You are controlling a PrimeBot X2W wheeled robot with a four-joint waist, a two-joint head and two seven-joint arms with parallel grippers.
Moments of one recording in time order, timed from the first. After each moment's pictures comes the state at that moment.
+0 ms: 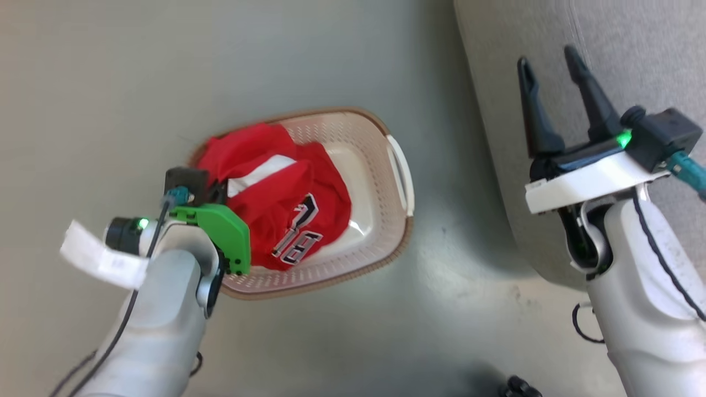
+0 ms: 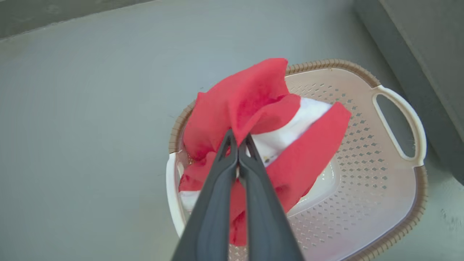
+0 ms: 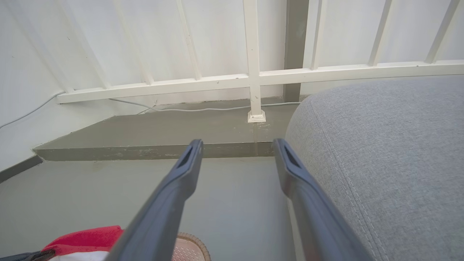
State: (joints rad) left arm -0.68 0.04 -0.49 0.94 -0.39 -0.01 -0.14; right arm -0.42 -0.12 0.19 0.18 0.24 0.11 -0.25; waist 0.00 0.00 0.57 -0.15
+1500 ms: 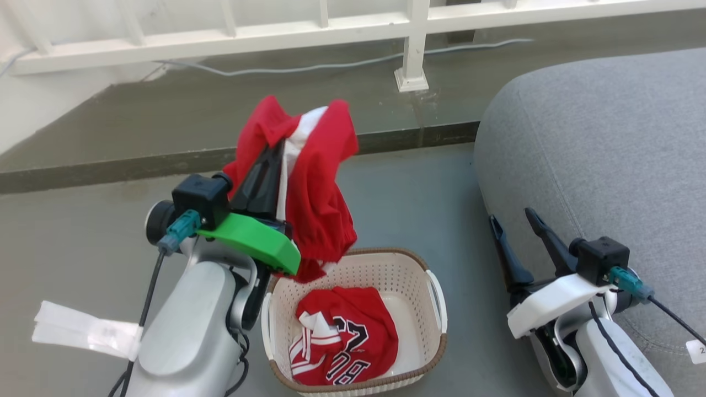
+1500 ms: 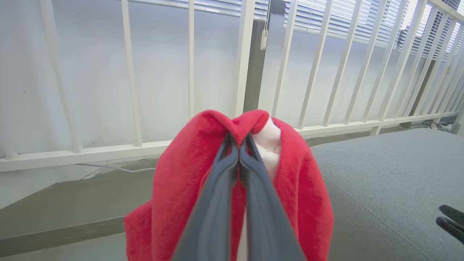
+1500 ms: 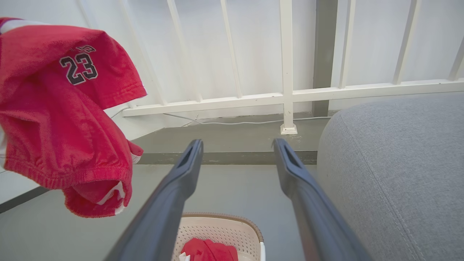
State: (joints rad) left arm -0.46 0.03 -0.46 0.35 -0.46 -0.03 -0.25; right arm -0.13 -0.09 0.24 0.33 0.26 0.11 -0.25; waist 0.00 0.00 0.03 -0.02
